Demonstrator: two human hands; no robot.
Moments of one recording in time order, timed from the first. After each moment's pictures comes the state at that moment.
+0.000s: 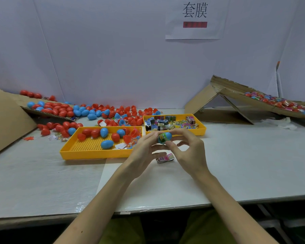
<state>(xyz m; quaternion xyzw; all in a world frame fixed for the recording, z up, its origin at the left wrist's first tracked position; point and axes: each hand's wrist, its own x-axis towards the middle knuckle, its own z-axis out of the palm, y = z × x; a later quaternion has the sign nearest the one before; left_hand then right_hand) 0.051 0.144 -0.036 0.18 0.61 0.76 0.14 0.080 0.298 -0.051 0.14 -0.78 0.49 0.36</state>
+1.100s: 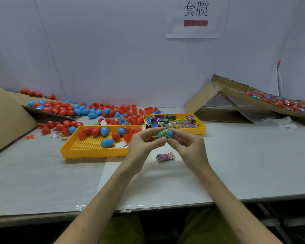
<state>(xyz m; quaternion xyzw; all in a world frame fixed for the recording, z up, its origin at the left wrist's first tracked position) 0.051 0.142 -0.037 0.22 0.64 0.74 -0.01 0.078 0.302 -0.048 0.15 -0.75 0.58 0.28</state>
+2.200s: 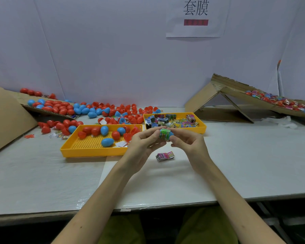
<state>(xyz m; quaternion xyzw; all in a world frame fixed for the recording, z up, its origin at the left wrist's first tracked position) 0.054 0.137 -0.031 0.18 0.54 0.81 0.12 0.080 0.307 -0.042 0.16 -0.68 0.70 0.18</state>
